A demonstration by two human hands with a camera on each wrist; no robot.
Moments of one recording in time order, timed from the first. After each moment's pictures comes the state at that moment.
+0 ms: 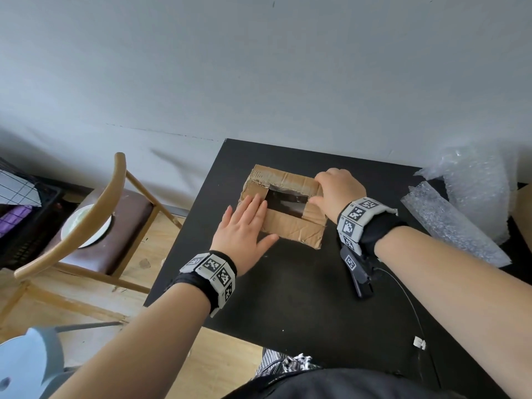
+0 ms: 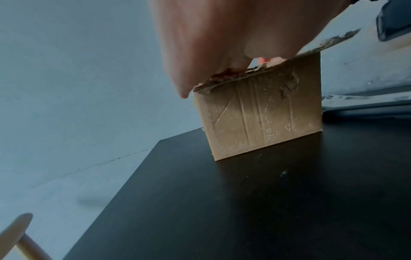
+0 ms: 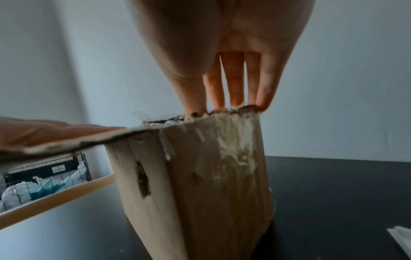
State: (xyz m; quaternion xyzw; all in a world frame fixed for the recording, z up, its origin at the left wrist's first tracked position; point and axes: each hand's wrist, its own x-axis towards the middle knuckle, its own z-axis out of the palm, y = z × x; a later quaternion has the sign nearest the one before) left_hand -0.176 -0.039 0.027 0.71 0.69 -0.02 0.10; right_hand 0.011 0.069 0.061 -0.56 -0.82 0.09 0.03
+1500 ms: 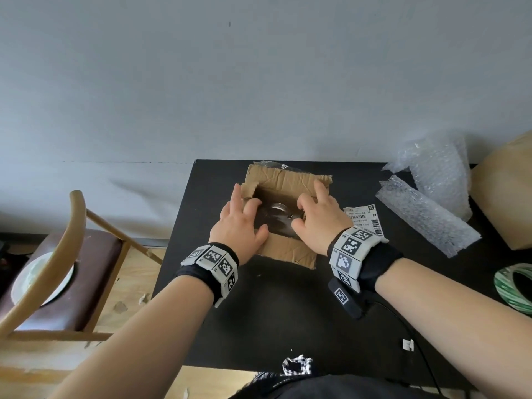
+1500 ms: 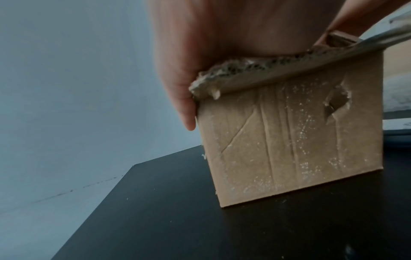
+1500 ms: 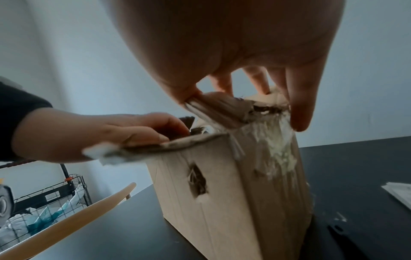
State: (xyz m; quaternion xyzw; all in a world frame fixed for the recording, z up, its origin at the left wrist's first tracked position) left_hand -0.177 0.011 0.037 0.72 0.68 0.05 0.13; right_hand -0.001 0.026 0.059 -0.64 -0.75 0.17 0.02
